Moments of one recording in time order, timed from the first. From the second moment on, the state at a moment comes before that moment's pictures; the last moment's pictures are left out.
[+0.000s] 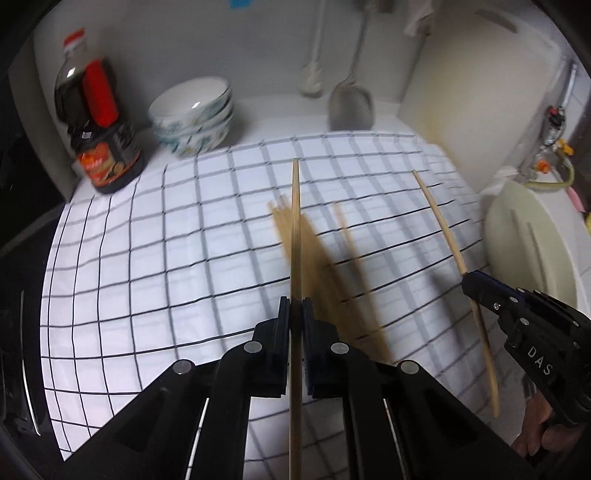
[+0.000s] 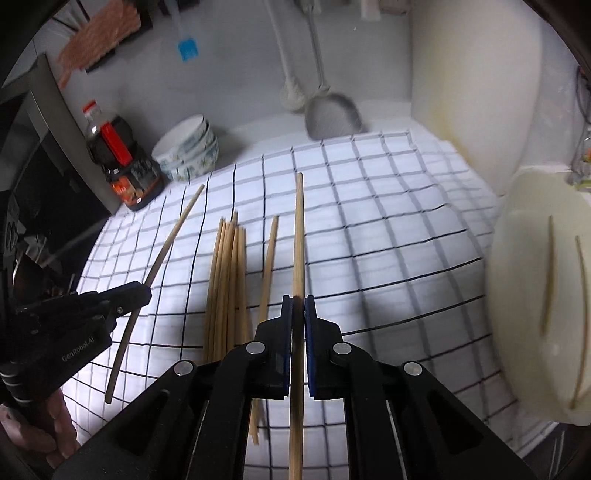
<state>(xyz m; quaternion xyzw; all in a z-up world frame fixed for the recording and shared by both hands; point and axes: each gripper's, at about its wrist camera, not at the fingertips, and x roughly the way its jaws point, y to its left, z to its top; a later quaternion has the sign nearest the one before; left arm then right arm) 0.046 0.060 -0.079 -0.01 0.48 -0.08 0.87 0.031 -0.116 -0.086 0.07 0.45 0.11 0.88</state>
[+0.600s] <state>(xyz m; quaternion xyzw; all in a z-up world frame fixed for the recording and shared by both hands) 0.049 -0.150 -0.021 0.03 0.44 -0.26 0.86 -0.027 -0.318 -0.039 0.13 0.40 -0.05 0.91</state>
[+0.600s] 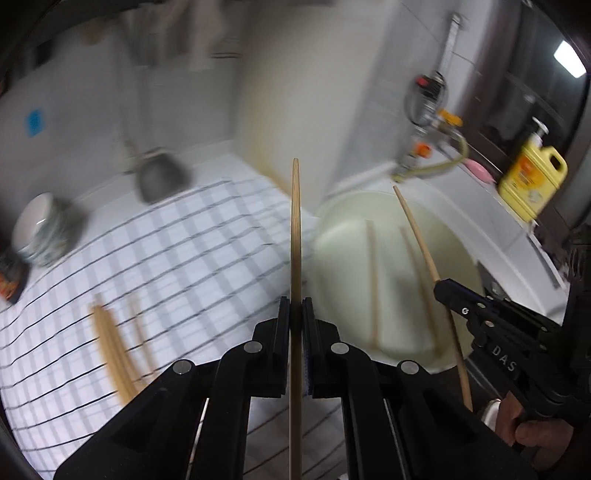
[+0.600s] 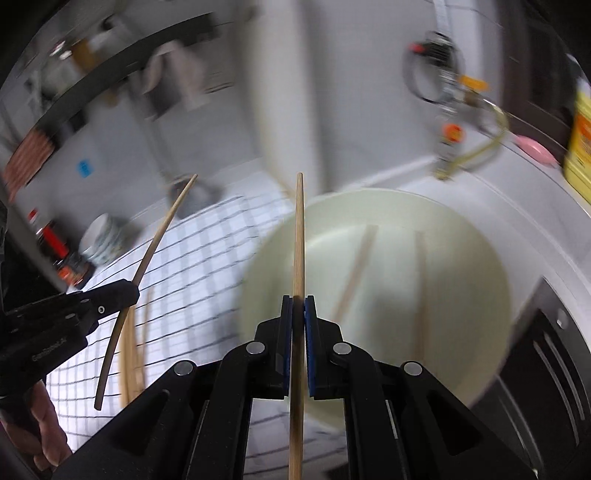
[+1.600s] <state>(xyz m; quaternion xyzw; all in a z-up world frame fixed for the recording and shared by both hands) 0.092 -0.309 -0.111 0.11 0.51 -0.29 0.80 0.029 -0.425 -0.122 0.23 0.47 -0.11 0.85</state>
